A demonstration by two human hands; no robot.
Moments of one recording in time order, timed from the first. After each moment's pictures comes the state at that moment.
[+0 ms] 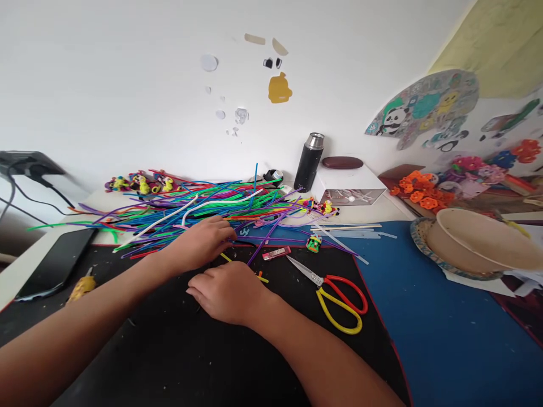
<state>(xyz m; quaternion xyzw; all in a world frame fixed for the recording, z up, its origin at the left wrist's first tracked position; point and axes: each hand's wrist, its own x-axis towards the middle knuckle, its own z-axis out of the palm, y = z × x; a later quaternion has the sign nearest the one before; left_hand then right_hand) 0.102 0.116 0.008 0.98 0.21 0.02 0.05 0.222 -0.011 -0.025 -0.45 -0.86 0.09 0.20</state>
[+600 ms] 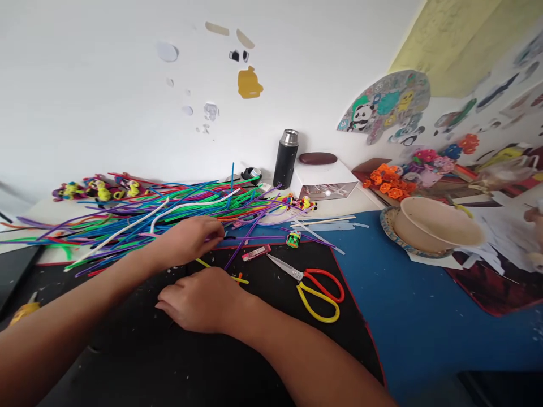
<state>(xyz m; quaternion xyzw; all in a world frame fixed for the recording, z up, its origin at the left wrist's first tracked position) 0.131 0.131 0.006 0.97 0.22 0.02 0.12 0.217 -0.010 -0.026 -0.46 -0.86 0.10 0.21</state>
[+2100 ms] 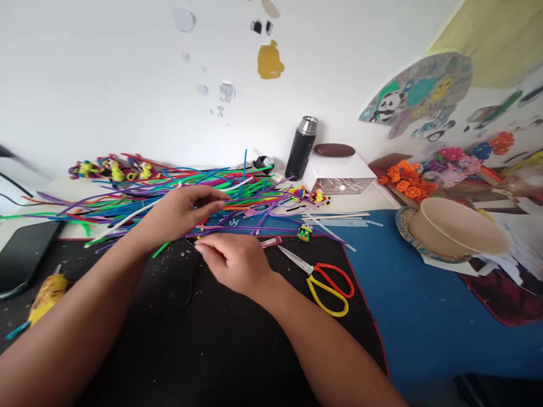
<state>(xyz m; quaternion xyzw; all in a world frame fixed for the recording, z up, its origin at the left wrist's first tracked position) 0.116 0.120 0.047 0.86 0.38 0.19 0.28 0.249 0.001 -0.019 -0.50 -0.74 0.15 0.44</state>
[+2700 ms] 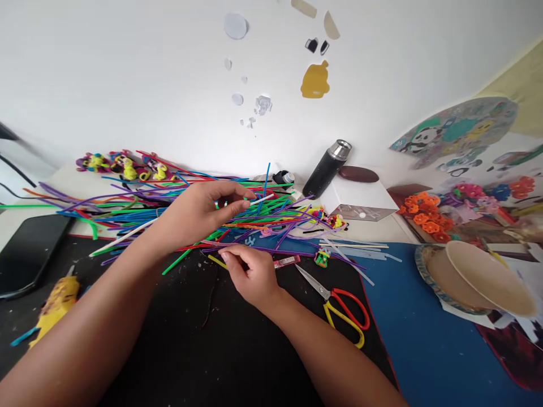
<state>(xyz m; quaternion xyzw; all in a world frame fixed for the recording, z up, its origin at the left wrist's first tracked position) 0.113 0.158 0.068 0.86 0.35 0.24 0.29 0.242 0.036 -0.043 -0.51 -0.65 0.22 0.52</state>
